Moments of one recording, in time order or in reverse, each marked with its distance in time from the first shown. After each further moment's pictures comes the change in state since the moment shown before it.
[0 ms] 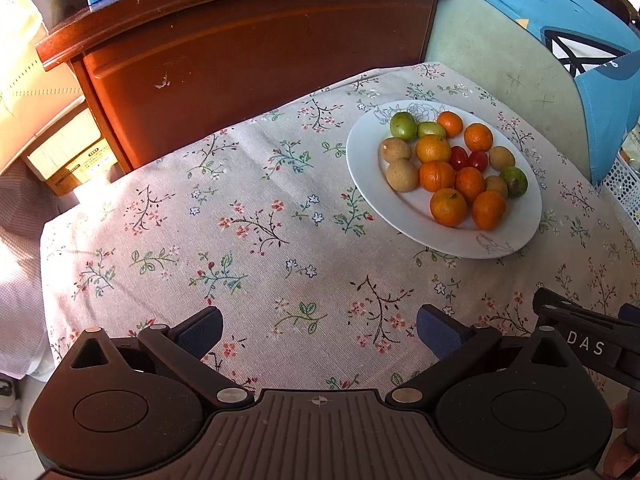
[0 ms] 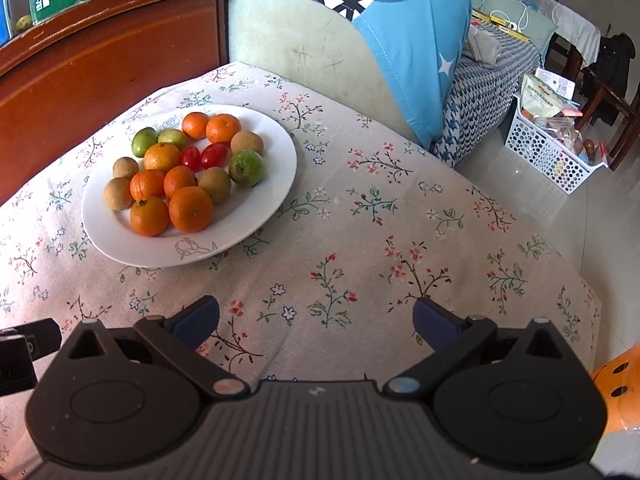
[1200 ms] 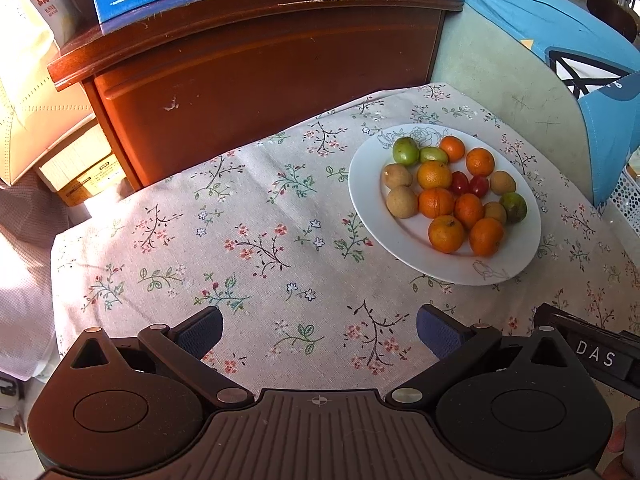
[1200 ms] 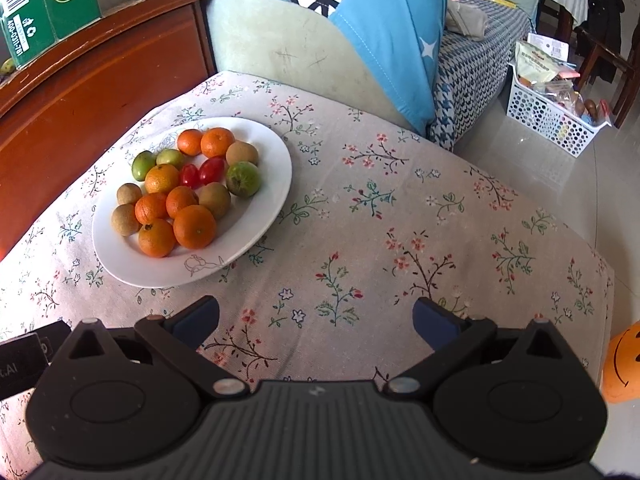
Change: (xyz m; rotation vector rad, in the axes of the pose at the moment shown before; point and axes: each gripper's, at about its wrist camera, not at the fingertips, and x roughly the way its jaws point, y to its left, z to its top) left arm -0.013 -0.007 0.016 -0.013 -0.026 0.018; right arm -0.006 -0.009 0.007 0.098 0.021 0.048
